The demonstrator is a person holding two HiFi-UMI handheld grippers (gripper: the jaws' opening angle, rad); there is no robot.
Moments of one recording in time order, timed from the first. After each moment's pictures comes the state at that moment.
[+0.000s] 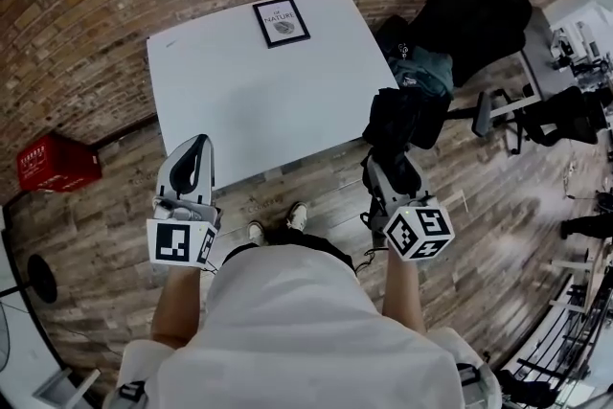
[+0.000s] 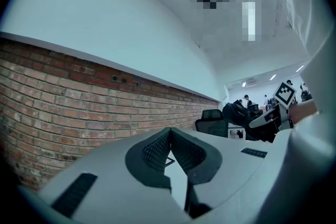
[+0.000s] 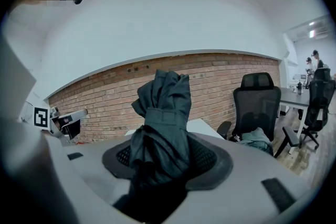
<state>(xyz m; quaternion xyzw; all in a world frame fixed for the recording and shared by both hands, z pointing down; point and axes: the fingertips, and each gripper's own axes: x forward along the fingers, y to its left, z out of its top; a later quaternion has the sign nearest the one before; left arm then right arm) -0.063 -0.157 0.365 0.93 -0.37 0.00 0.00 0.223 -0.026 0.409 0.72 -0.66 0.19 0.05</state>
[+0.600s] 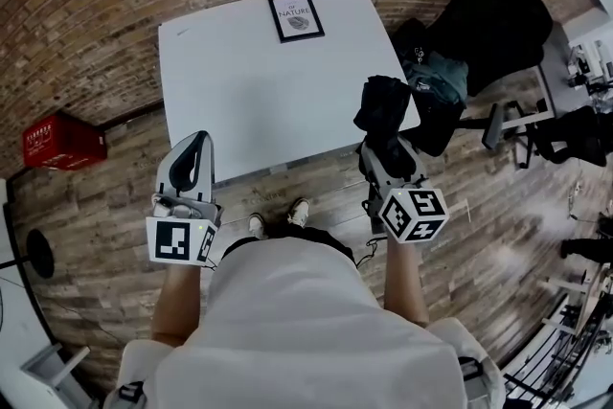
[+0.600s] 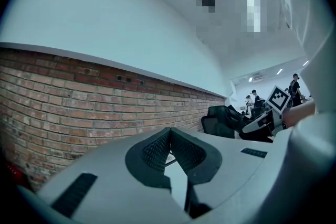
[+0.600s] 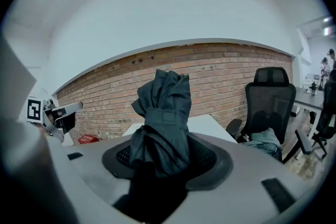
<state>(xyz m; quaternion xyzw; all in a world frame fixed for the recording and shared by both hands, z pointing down) -0.062 -0.160 0.367 0.91 -0.40 0.02 0.00 0.231 -0.076 0.434 0.68 -0.70 0.20 0.08</state>
